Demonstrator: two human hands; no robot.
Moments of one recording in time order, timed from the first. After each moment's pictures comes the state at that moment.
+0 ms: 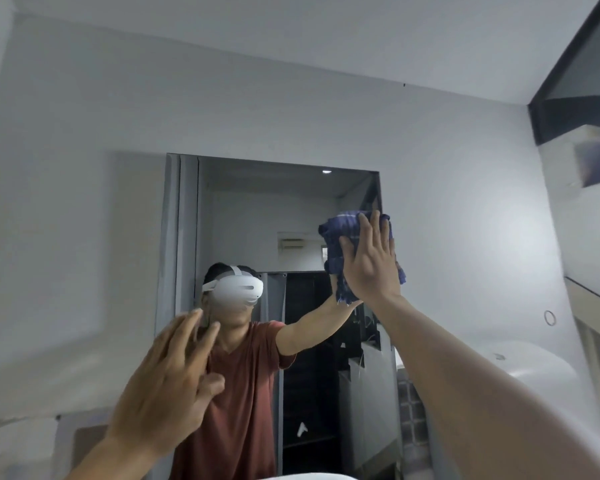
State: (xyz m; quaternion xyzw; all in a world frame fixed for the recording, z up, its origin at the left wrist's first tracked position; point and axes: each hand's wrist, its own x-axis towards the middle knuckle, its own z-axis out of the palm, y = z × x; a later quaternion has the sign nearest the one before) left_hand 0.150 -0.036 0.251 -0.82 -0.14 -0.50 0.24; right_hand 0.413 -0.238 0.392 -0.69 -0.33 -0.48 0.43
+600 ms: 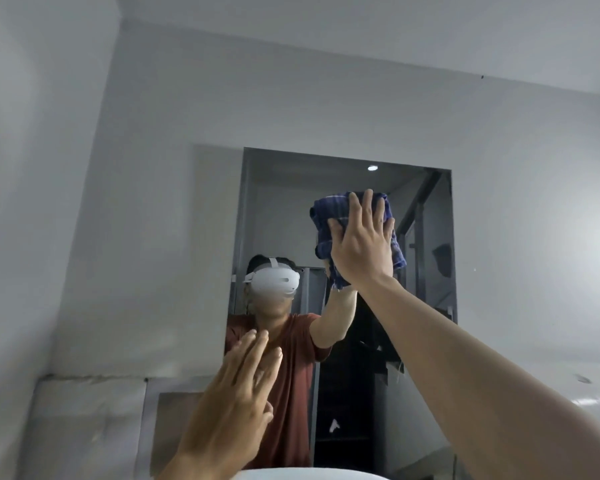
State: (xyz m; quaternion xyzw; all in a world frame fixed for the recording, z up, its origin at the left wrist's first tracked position) left_hand 0.138 -0.035 0.202 -0.86 -0.13 -0.43 0.26; right_hand 0.315 -0.158 0.420 -0.68 -0.39 -0.49 0.39
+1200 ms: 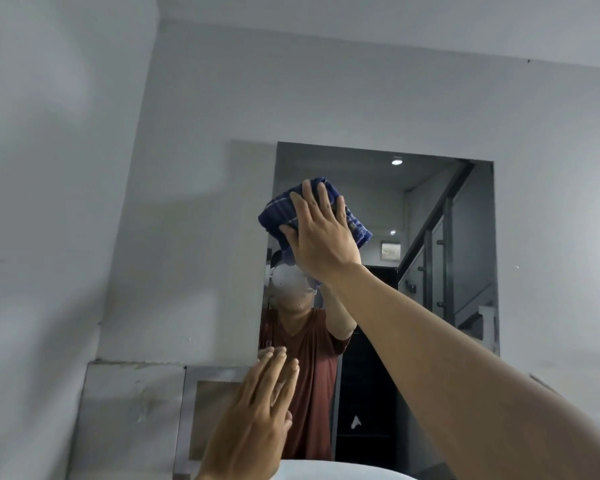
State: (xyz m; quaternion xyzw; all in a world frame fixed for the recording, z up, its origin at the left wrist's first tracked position) left_hand 0.131 -0.013 0.164 -0.83 -0.14 -0.47 0.28; right_hand 0.244 -0.089 0.420 -0.61 -0.52 -0.54 0.24
